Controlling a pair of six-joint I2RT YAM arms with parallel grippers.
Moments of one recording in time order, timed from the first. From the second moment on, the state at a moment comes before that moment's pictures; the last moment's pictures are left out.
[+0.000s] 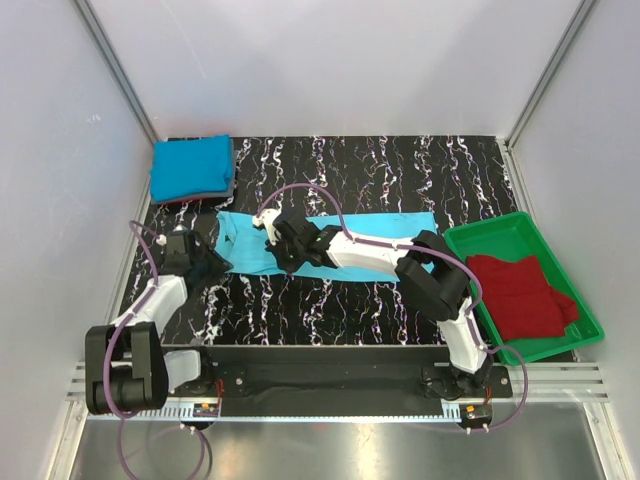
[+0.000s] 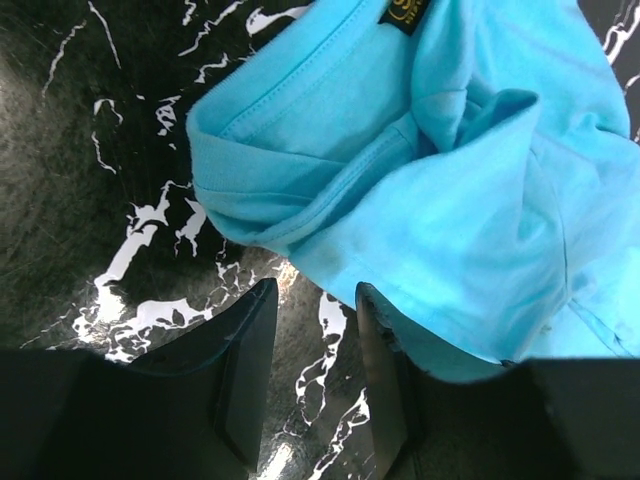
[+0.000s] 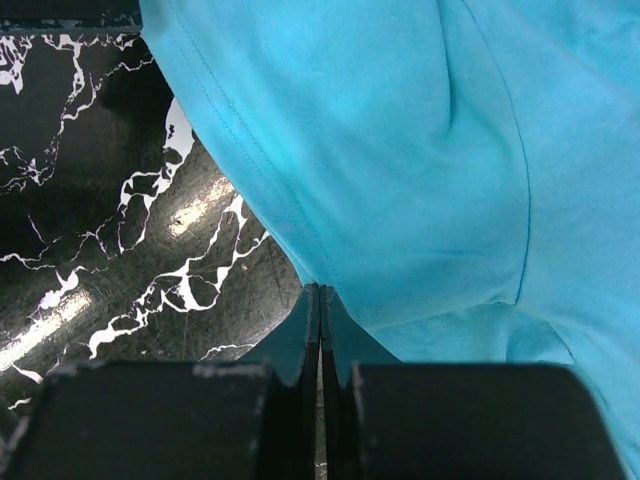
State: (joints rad) left arm 0.08 1.18 0.50 -0.21 0.14 -0.73; right arm 0.96 2.09 1.51 -0.21 -0.10 0.07
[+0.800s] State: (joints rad) left arm 0.04 1.28 0.48 -0.11 0.09 -0.77; right arm 0.96 2.08 1.48 -0.17 -0.12 0.09
